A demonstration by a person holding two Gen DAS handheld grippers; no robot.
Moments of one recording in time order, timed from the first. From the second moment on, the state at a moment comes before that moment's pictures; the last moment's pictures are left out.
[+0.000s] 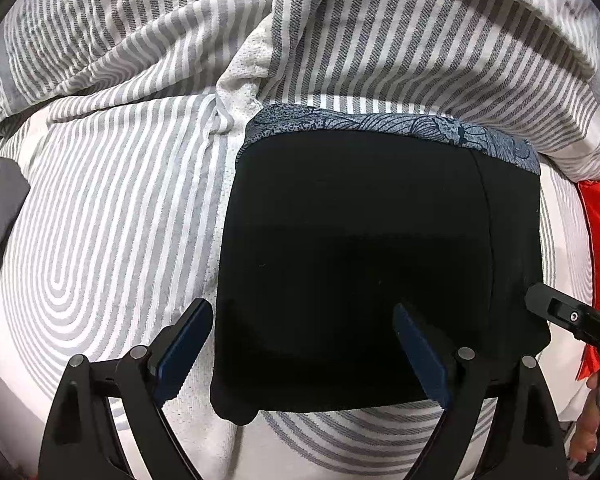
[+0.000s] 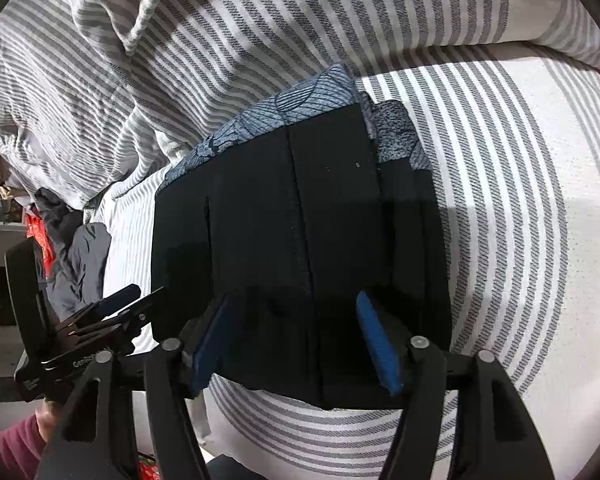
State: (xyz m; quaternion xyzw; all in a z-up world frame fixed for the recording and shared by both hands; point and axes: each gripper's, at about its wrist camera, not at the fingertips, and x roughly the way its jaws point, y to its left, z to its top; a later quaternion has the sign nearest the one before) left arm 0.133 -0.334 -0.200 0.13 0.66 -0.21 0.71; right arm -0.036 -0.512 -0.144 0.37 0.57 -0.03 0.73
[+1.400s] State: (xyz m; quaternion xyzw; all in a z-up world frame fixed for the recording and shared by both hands) left arm 0.158 -0.318 -0.189 0.14 0.64 -0.19 0.73; right arm 0.023 -0.536 -0.113 0.37 0.55 -0.06 0.74
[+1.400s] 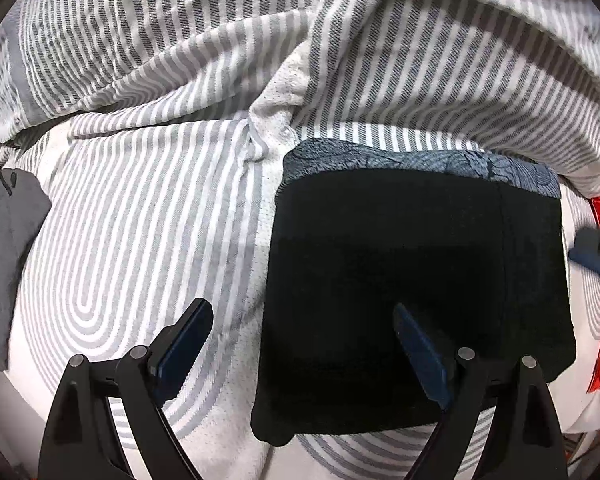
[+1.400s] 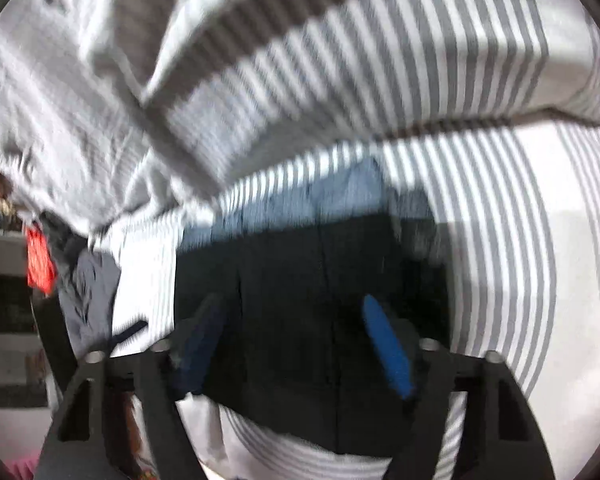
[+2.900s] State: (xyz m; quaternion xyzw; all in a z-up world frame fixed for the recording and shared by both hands) left arm 0.168 -0.311 -0.188 0.07 0.66 -0.29 0.69; right arm -0.046 -0.547 -0.129 0.38 0.58 -0.06 0.72
